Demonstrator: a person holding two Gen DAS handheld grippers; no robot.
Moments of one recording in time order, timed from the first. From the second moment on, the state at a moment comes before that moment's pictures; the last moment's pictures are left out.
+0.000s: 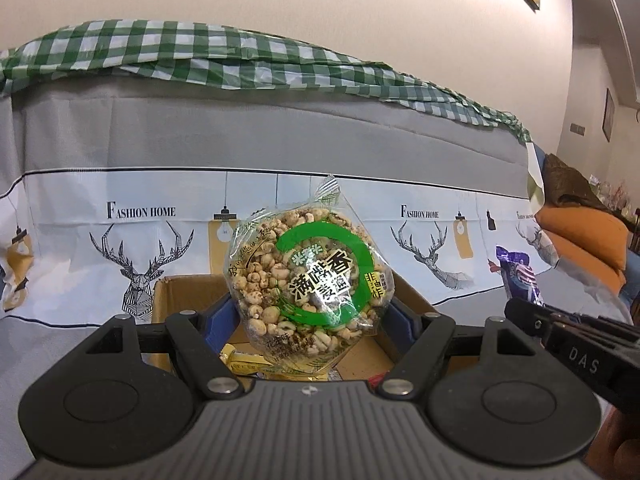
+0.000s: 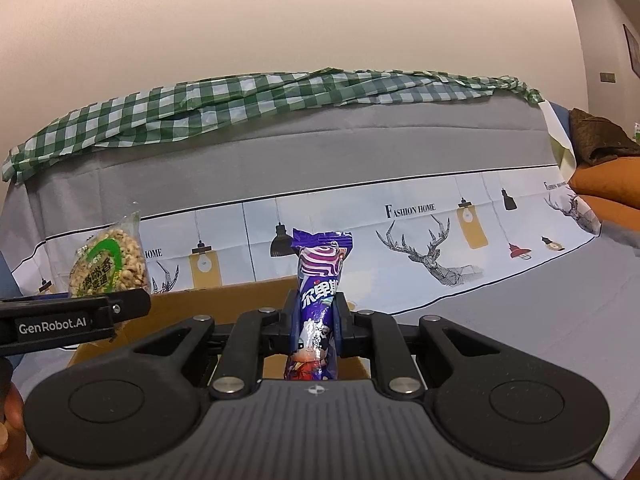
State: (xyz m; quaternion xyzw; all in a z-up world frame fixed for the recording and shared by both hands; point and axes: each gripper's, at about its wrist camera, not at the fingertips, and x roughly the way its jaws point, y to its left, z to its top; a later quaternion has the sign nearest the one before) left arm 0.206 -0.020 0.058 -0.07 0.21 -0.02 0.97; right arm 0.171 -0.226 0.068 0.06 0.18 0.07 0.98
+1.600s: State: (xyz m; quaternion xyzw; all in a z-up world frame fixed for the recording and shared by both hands) left arm 0.023 -0.034 0.062 -0.03 0.24 0.04 0.97; right arm 0.042 -0.264 0.076 0.02 0.21 0.10 0.97
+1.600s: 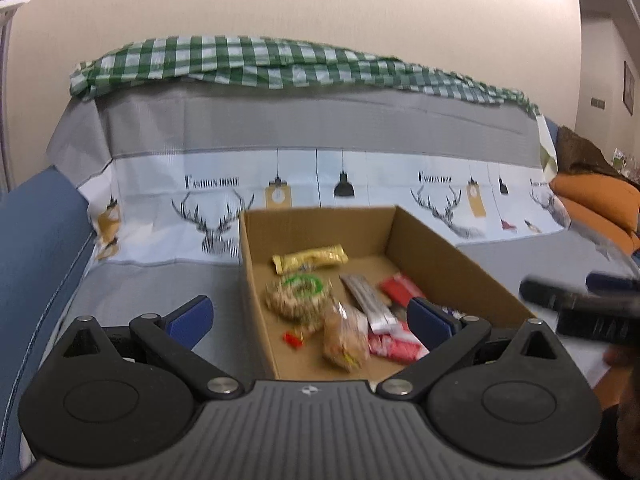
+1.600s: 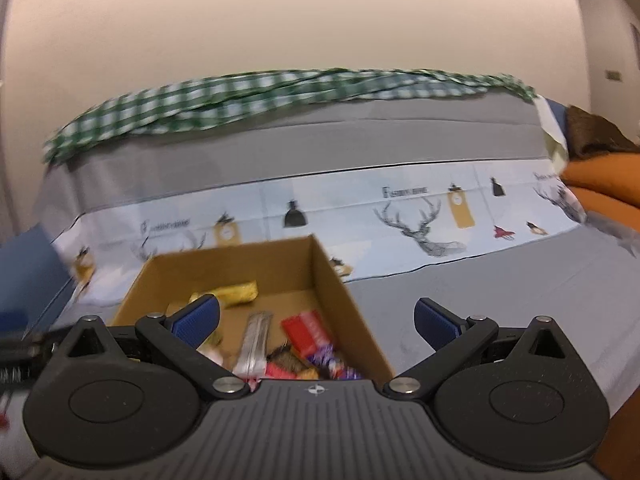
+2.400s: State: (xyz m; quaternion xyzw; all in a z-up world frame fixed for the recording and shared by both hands) left arm 0.050 -0.044 0.019 -0.07 0.38 0.05 0.92; right arm 0.056 -0.254 0.044 0.03 0.30 0.10 0.95
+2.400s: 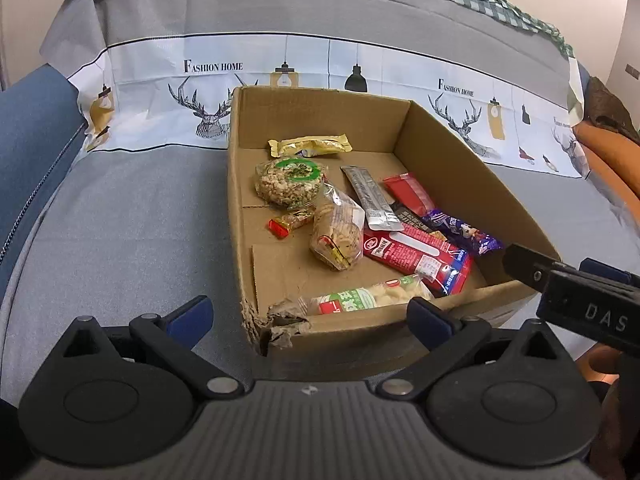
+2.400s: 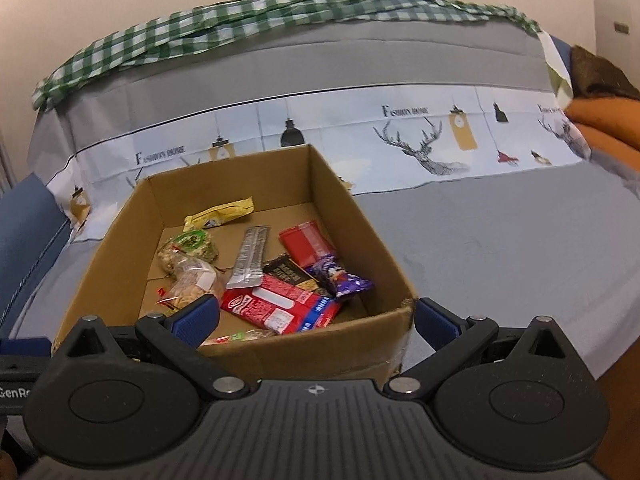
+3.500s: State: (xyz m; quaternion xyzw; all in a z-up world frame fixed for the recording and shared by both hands) left arm 0.045 -0.038 0.026 -0.07 0.36 0.06 0.93; right arm 0.053 -0.242 0.043 0.01 0.30 0.11 0.95
